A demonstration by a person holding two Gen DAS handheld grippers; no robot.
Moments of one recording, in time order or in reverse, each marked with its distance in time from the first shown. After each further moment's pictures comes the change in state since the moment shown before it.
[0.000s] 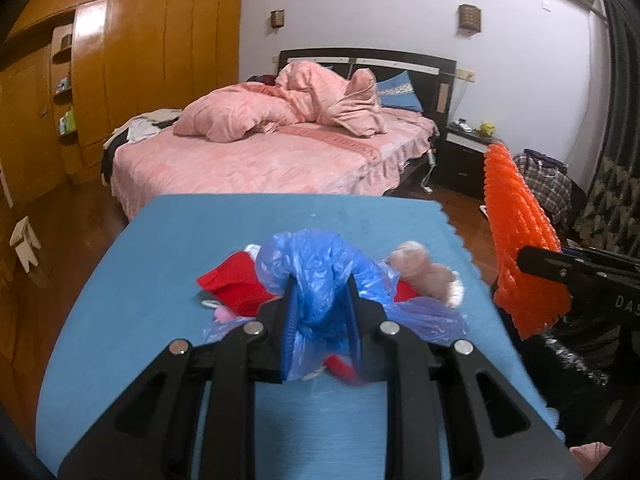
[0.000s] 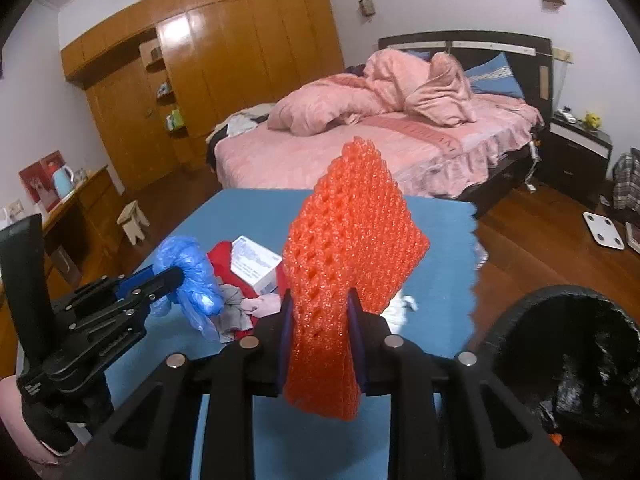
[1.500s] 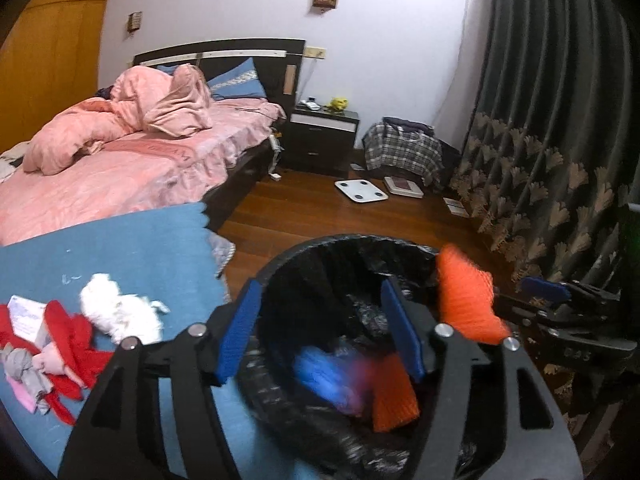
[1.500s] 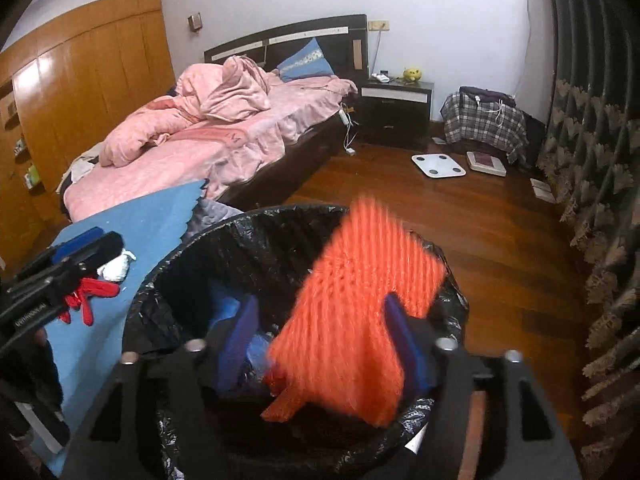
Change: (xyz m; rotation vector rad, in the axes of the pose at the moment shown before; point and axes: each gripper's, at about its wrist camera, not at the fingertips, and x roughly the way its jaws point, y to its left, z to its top) left arm 0.035 -0.237 -0.009 0.181 0.040 -0.448; right arm -0.146 -0.197 -0.100 0.270 -0.024 -0.512
